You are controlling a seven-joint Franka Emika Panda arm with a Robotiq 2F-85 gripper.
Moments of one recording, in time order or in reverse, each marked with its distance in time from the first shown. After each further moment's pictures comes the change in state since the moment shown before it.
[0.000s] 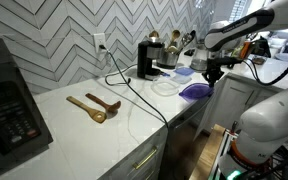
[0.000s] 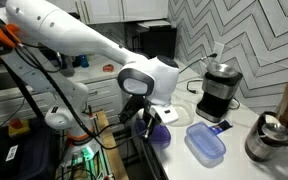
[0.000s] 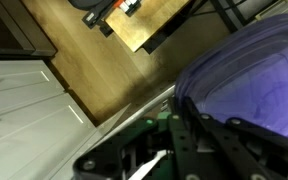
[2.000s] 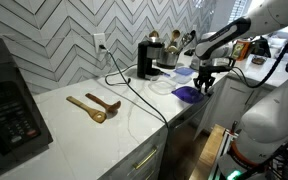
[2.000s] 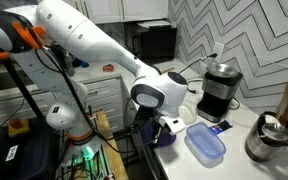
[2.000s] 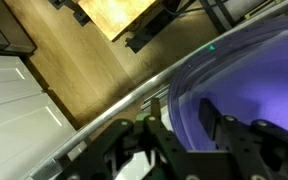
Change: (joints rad) arm 0.048 0.179 -0.023 0.014 0.091 0.145 -0.046
